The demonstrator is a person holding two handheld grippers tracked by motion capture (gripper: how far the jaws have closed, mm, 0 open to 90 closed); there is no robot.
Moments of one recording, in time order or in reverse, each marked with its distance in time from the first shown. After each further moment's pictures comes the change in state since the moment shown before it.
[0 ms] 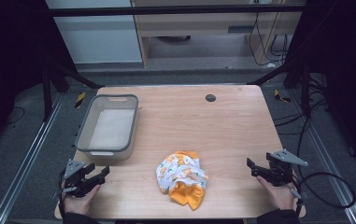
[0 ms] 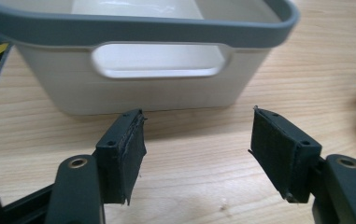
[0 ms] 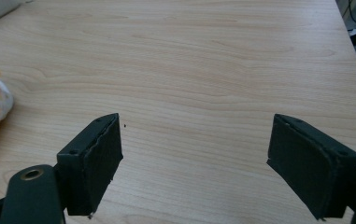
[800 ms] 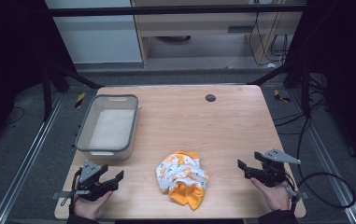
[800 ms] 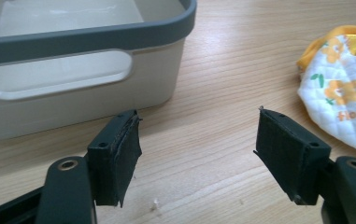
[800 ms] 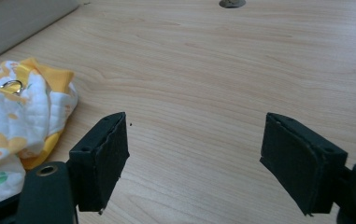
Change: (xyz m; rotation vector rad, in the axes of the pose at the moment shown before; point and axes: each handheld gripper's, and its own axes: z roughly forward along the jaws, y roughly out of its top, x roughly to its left) left arm -0.040 0.005 0.000 0.024 -0.090 0.128; right arm 0.026 0.013 -0.004 0.003 0.129 -0.068
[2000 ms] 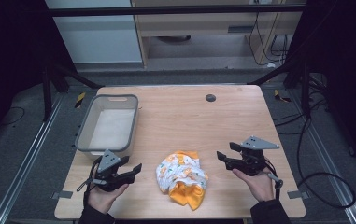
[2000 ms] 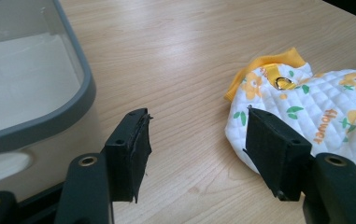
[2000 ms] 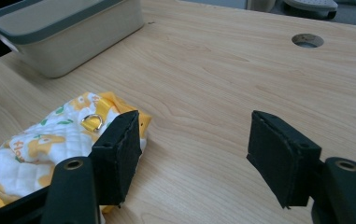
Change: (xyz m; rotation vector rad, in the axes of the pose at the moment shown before) left arm -0.041 0.043 0.017 -0.002 -0.131 0.112; right arm 0.046 0.048 0.024 -0.014 0.177 -0.092
